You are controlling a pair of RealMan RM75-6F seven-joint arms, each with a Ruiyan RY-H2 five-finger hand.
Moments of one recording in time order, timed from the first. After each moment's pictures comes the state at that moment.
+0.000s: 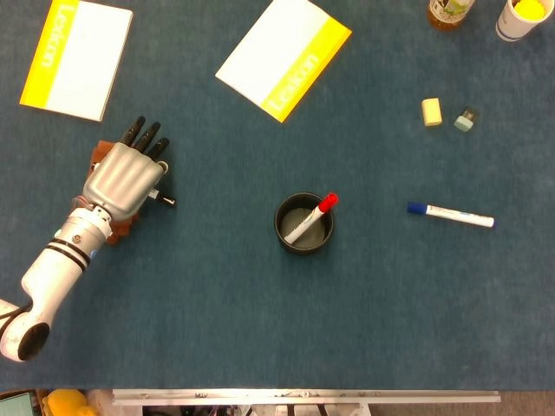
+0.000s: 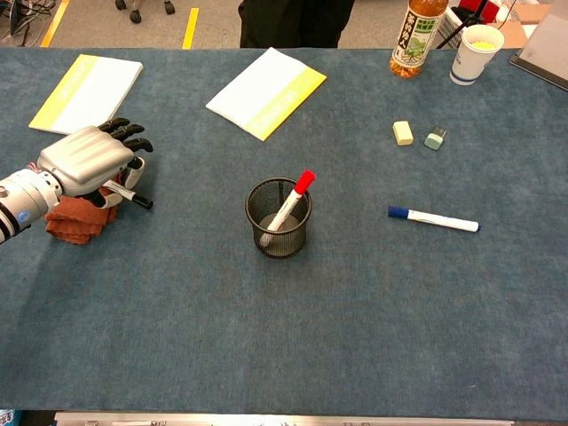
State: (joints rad) left arm -0.60 -1.48 0.01 -1.30 1.38 0.95 0.47; right arm 0.07 -0.99 0.11 -1.75 -1.47 1.51 0.07
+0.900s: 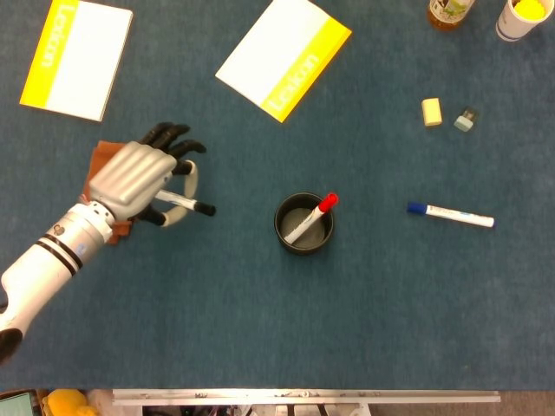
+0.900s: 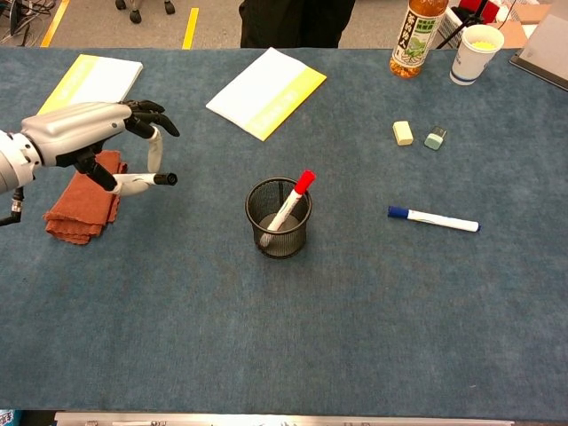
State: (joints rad) left arm -0.66 -1.18 -0.05 -1.71 1.45 0.85 -0.12; right arm 0.08 -1.01 0.11 -1.76 -1.49 1.51 0.05
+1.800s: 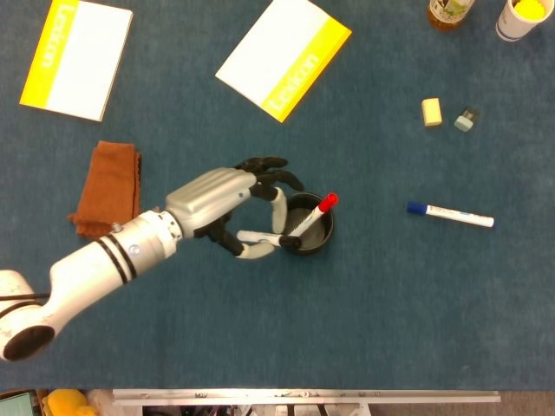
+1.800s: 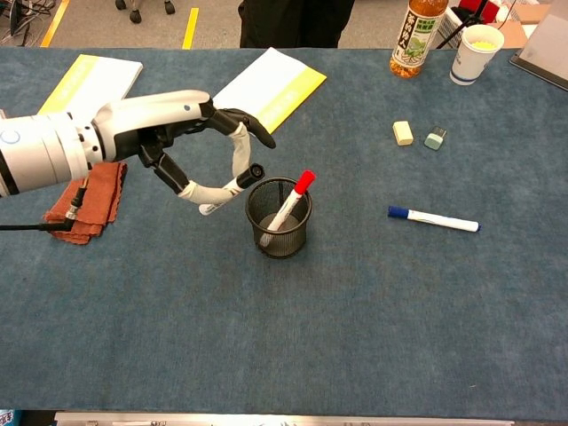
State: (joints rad) left arm -0.83 -1.15 -0.12 -1.91 1.47 0.71 -0.57; right arm 0.09 -1.02 0.10 -1.75 -1.49 1.49 0.05
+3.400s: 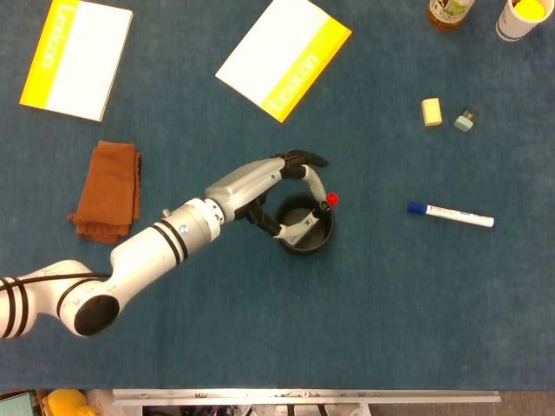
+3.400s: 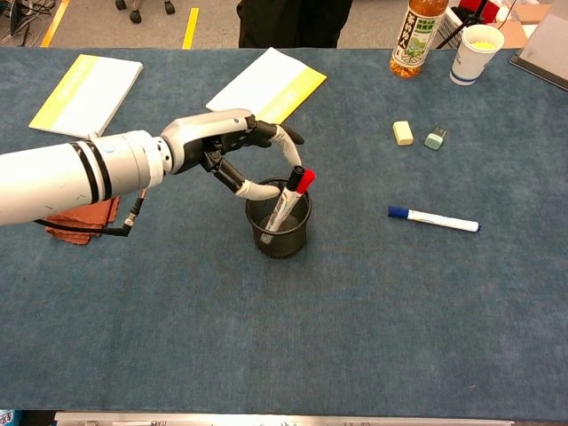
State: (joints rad) left arm -0.89 -1.39 -0.17 -1.74 1.18 0.63 -0.47; right arm 0.08 -1.01 0.11 -1.73 -1.48 1.50 0.07
